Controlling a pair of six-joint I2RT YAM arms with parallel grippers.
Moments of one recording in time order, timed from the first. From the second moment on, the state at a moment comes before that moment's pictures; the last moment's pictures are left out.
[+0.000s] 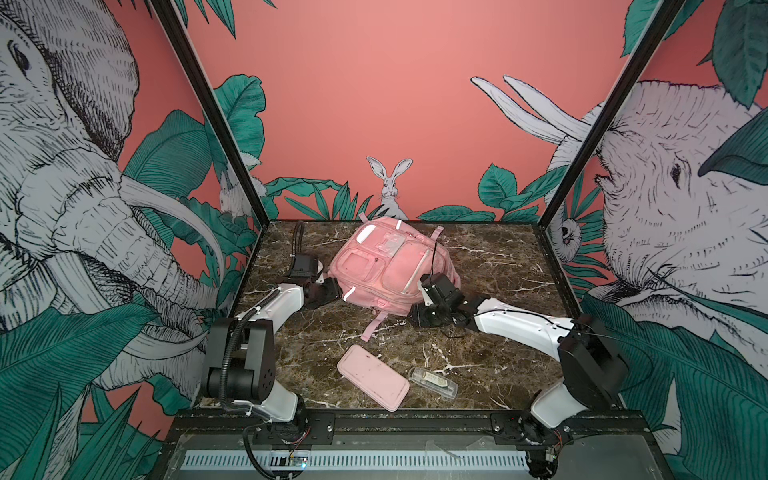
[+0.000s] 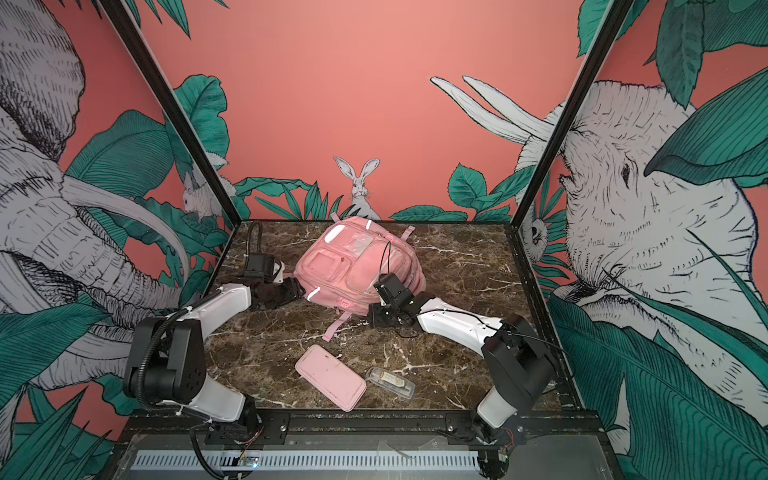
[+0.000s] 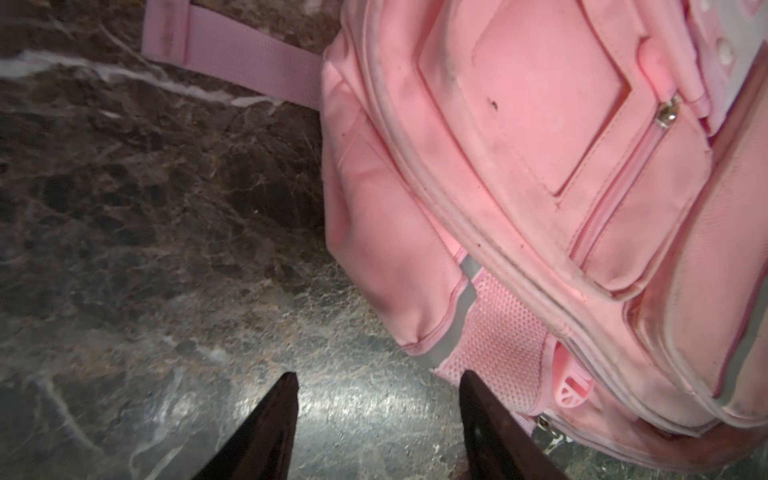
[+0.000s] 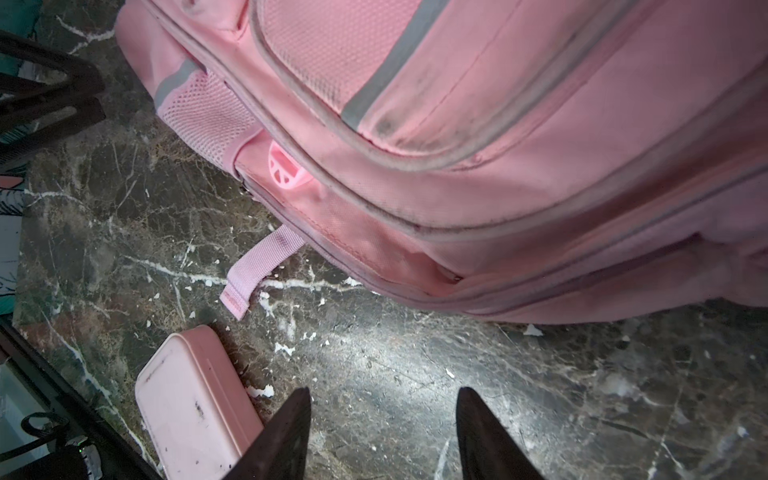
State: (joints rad) left arm -0.10 1.56 0.92 -0.38 0.26 -0.43; right arm 0.79 1.61 1.02 -0.37 -0.12 0.60
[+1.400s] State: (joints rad) left arm -0.23 1.48 0.67 -0.10 0.40 -0.62; right arm 0.51 1.74 1.13 -0.46 -0.10 0.47
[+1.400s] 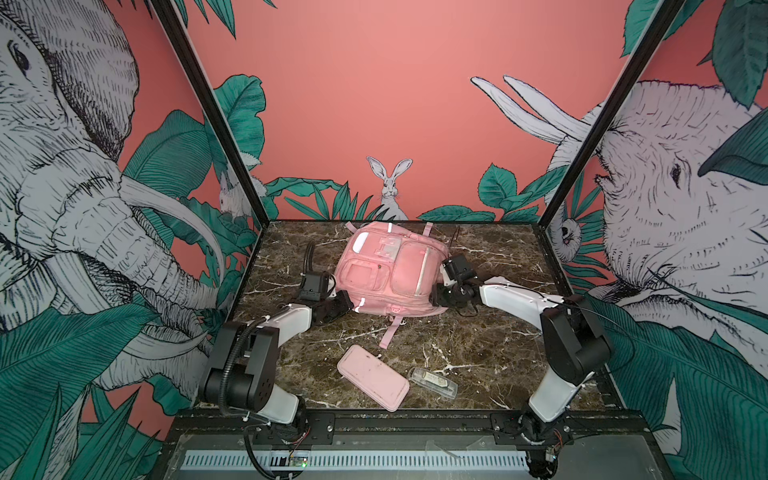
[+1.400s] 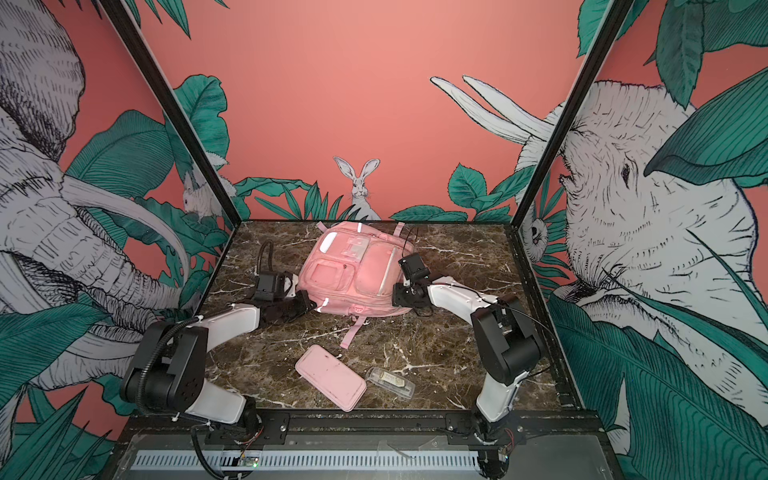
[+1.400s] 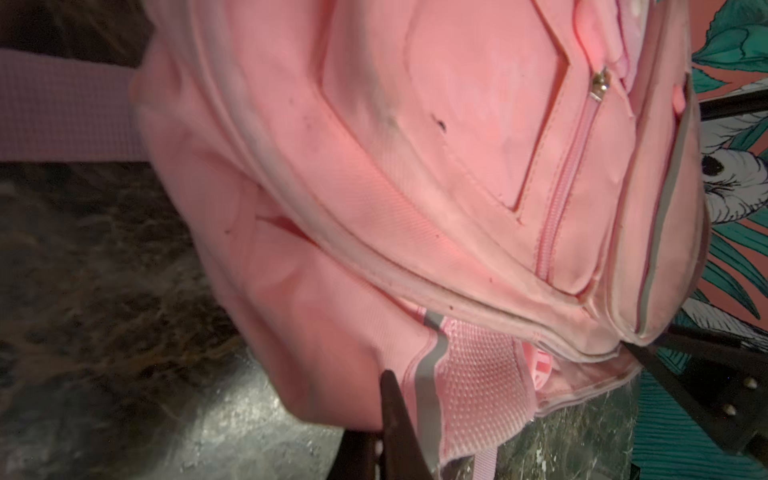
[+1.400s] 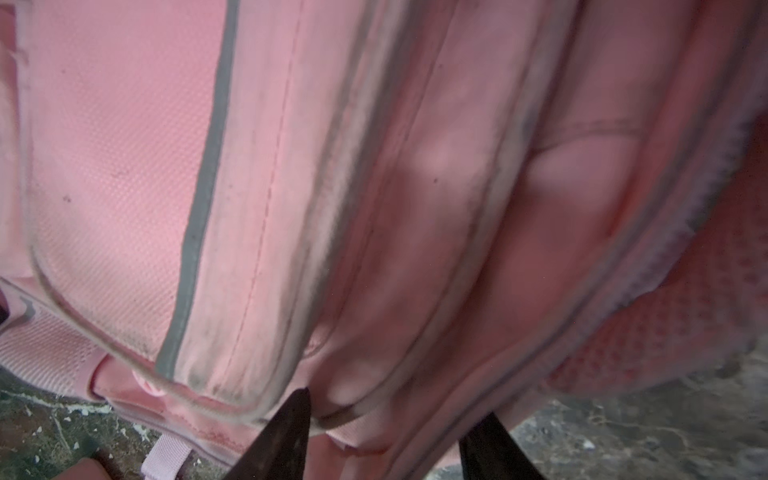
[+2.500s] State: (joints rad) left arm -0.32 1.47 0.73 -0.18 0.38 -0.66; right arm 0.81 1.72 0.87 0.02 -0.20 0.41
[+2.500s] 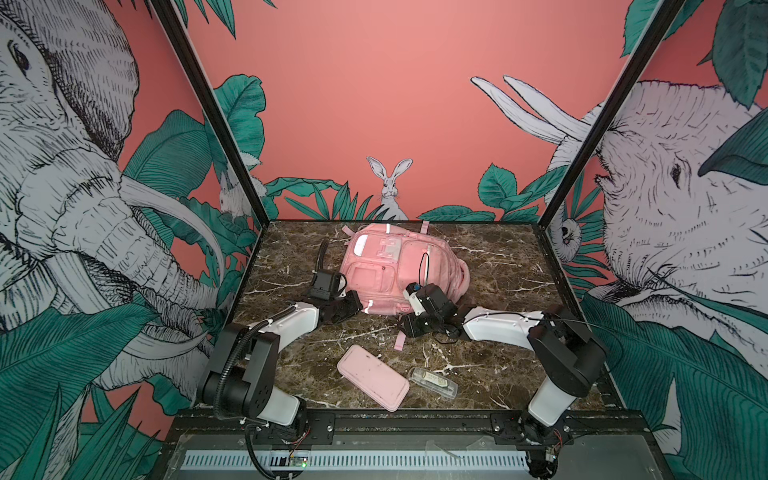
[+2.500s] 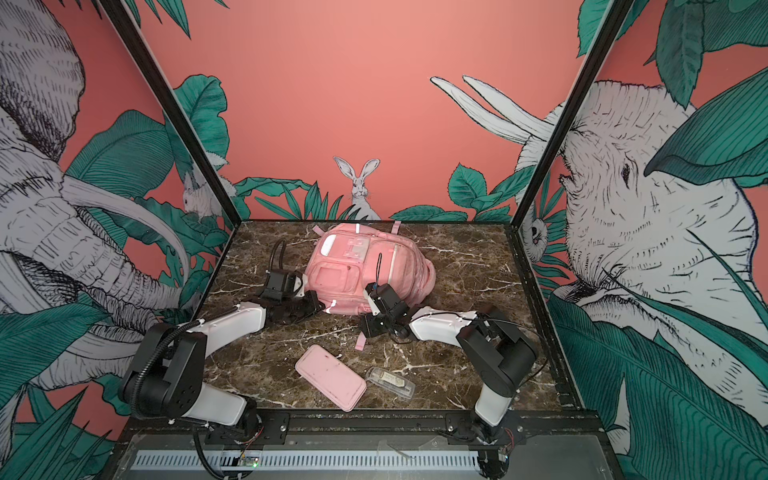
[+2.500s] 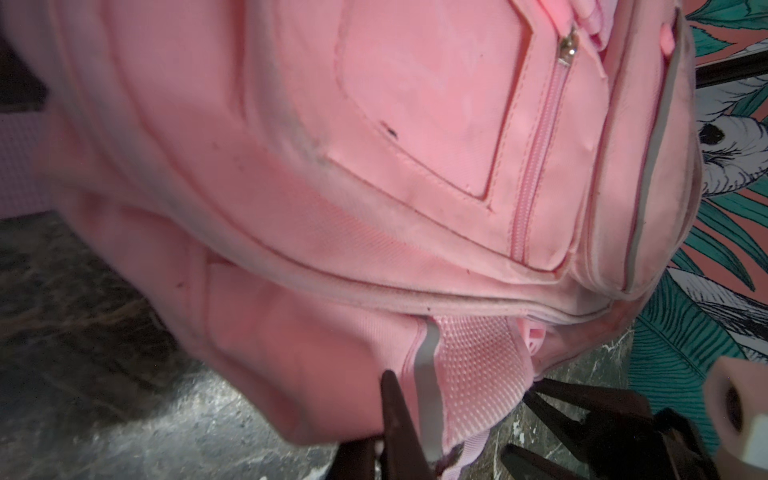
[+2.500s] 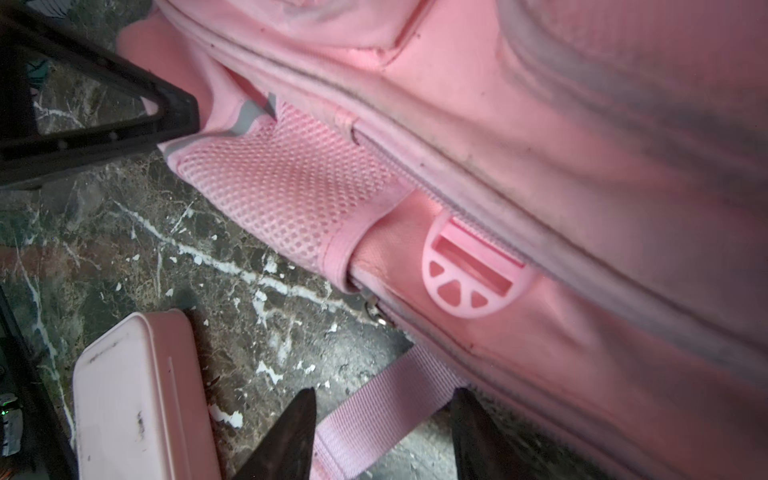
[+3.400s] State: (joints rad) left arm -0.32 1.45 0.77 -0.25 0.38 -0.63; right arm 0.81 1.83 0.68 0.62 -0.21 0.30
